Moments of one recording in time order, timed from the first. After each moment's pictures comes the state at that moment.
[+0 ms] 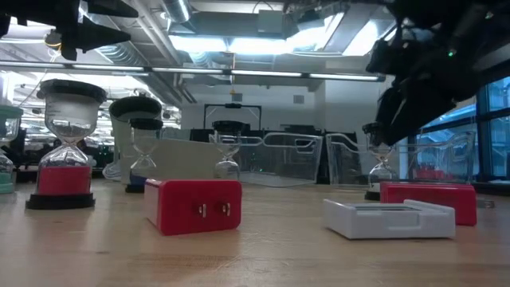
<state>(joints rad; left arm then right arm) -0.61 0.52 0.19 0.67 -1.29 -0.02 0.22 1.25 0.62 -0.38 0.27 0.33</state>
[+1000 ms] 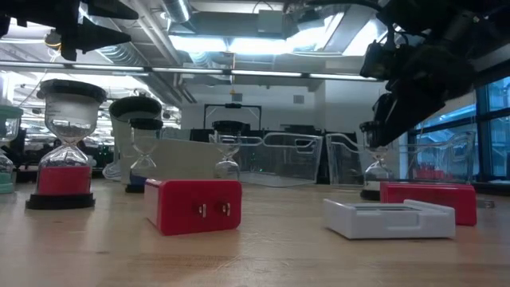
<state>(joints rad) -0.61 0.52 0.19 0.65 -1.29 -0.02 0.17 1.26 0.62 -0.33 0.14 0.32</state>
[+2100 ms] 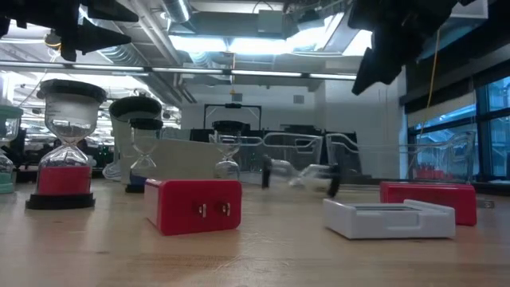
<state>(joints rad) -0.61 0.52 0.19 0.62 -1.29 -0.02 0.16 1.22 0.86 -0.52 0.17 0.30</state>
